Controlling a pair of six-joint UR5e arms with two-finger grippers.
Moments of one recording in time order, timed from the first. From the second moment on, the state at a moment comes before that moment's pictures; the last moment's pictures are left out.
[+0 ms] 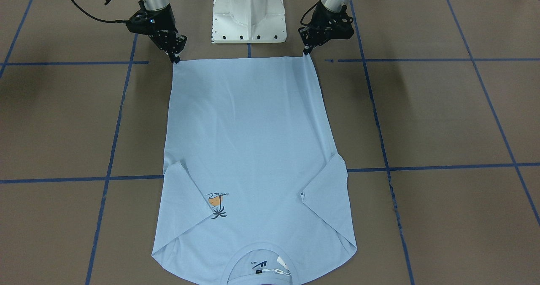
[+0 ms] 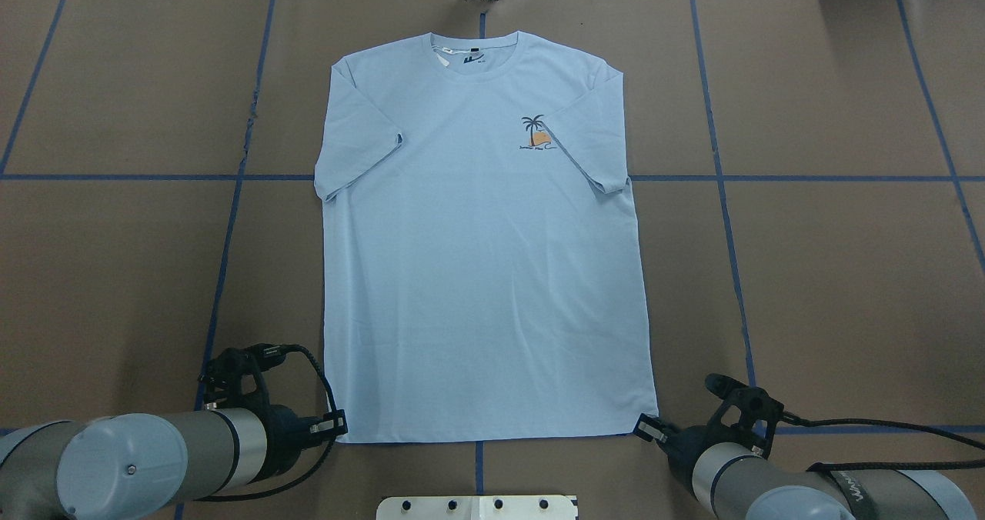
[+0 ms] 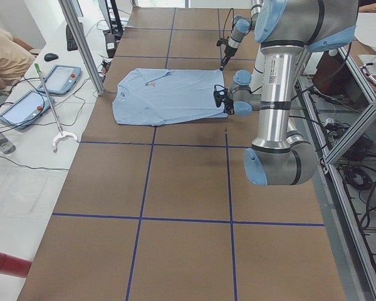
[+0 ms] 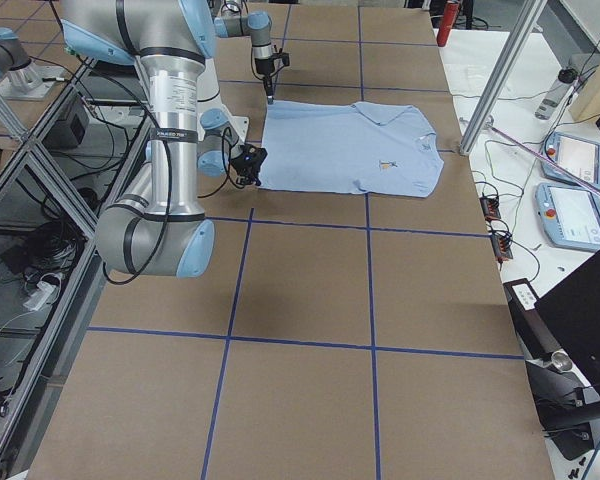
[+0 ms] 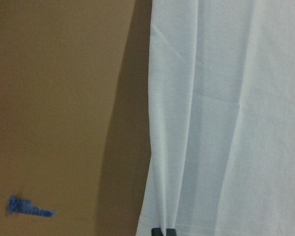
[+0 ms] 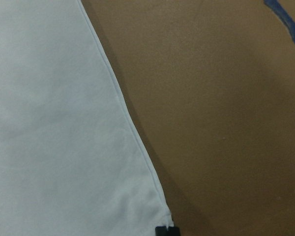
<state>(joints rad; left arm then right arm) -0.13 -1.66 -2.08 -2.07 -1.55 -1.74 -0.01 -1.60 2.11 -1.22 1.23 2.03</state>
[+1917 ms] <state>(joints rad) -0.77 -1.99 -1.96 -1.58 -1.95 -1.12 0.67 -0.98 1.88 -1.69 1.73 1.43</state>
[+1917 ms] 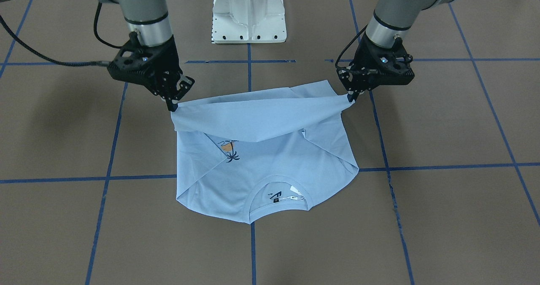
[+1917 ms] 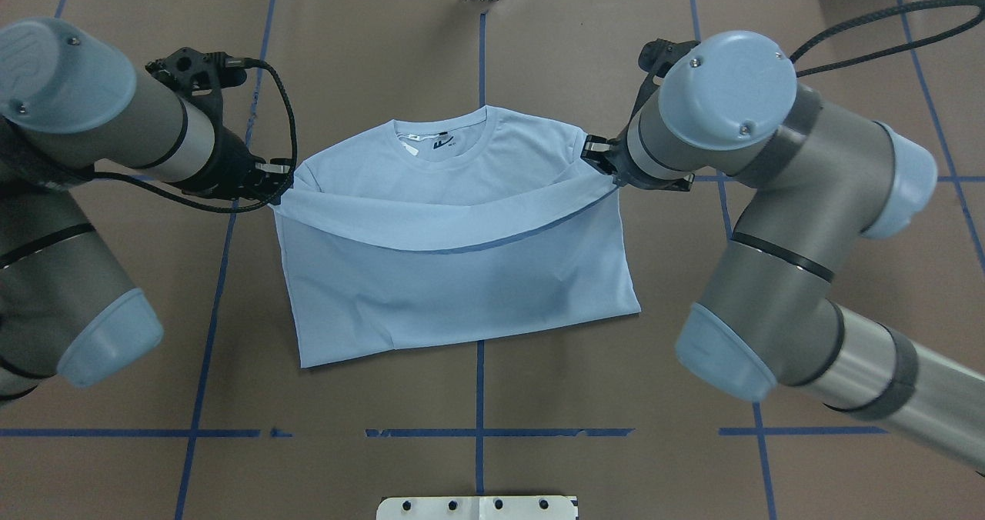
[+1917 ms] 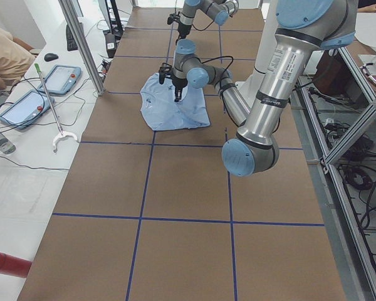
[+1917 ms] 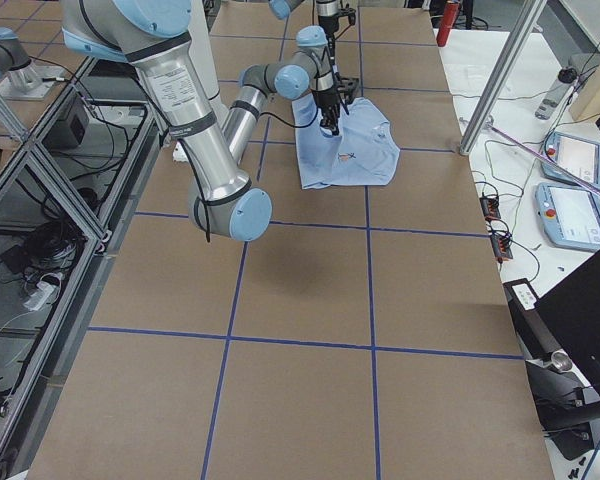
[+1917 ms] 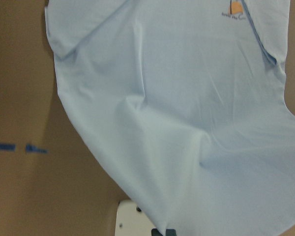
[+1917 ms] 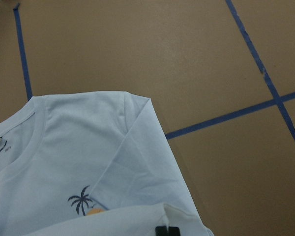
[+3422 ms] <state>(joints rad) -0.79 -2.13 -1.43 -1.92 -1.87 -1.09 0.74 -0.86 1.39 -1.37 1.71 1.35</state>
